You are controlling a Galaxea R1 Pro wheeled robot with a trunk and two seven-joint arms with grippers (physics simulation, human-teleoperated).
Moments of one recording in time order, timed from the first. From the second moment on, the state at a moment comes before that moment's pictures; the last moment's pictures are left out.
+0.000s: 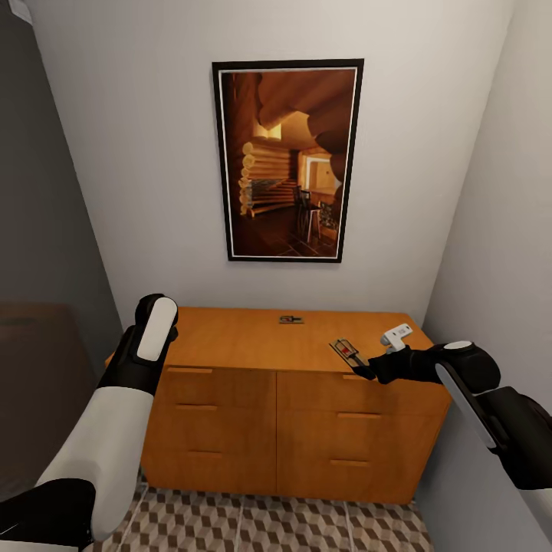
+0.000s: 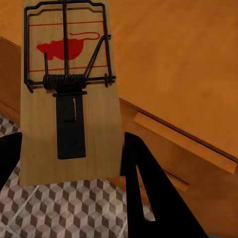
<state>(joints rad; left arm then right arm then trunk) -0.95 -0.07 0.04 -1.10 0.74 0.99 1.28 -0.63 -0.41 0.25 -1.54 -0.18 1.04 0.47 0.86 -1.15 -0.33</state>
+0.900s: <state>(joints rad) -0.95 -0.09 0.02 -1.11 0.76 1.03 1.21 -0.63 -0.30 0.13 -1.45 -0.17 0.94 0.43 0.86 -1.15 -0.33</state>
